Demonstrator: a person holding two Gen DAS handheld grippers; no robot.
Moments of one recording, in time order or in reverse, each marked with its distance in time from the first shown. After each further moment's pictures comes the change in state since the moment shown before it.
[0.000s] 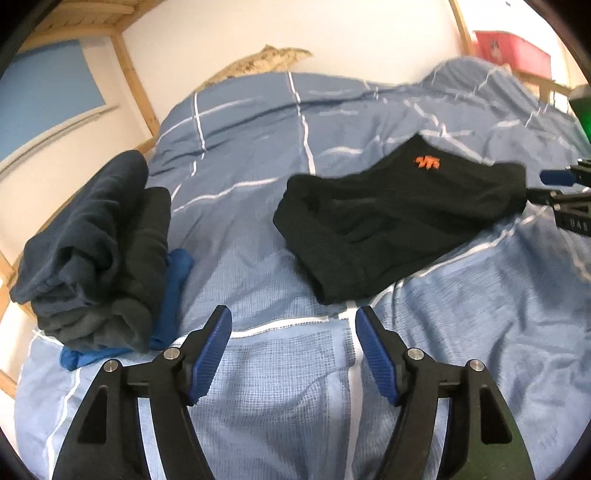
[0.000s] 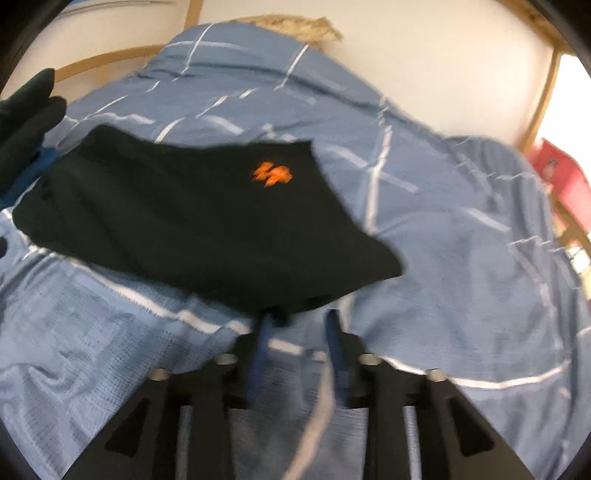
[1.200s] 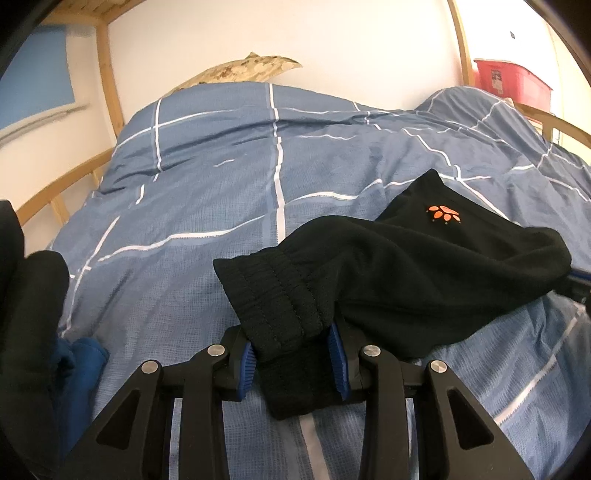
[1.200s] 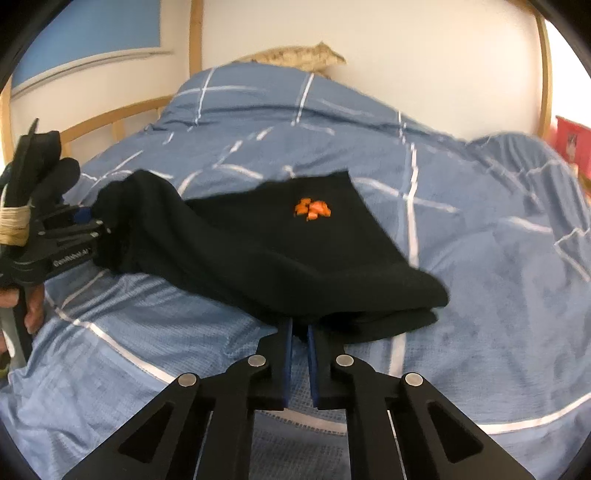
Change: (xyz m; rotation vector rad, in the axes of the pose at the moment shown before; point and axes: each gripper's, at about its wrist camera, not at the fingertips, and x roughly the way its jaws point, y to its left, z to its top) left arm 0.121 -0.013 0.084 -0.037 -0.075 -0.120; right arm 0.029 0.000 0.012 0.103 -0.140 0.203
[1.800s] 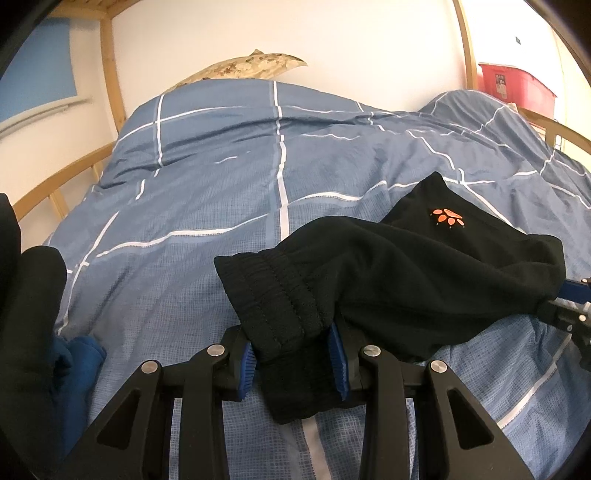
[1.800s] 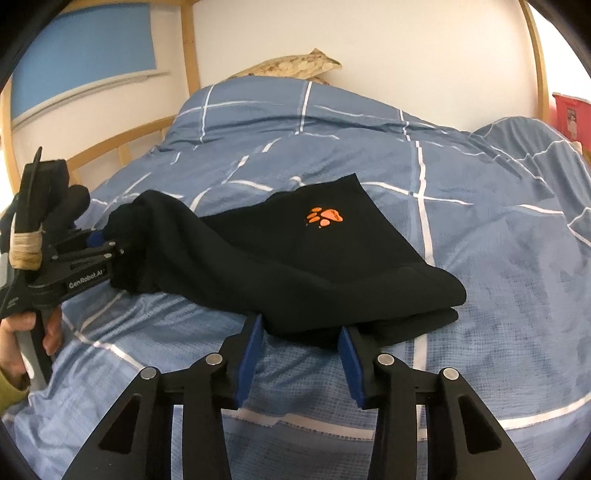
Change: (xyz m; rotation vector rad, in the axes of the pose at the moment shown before) left arm 0.008 0.007 0.004 -0.036 0.009 -0.016; right arm 0.014 -0.006 -0.001 0.099 0.002 0.090
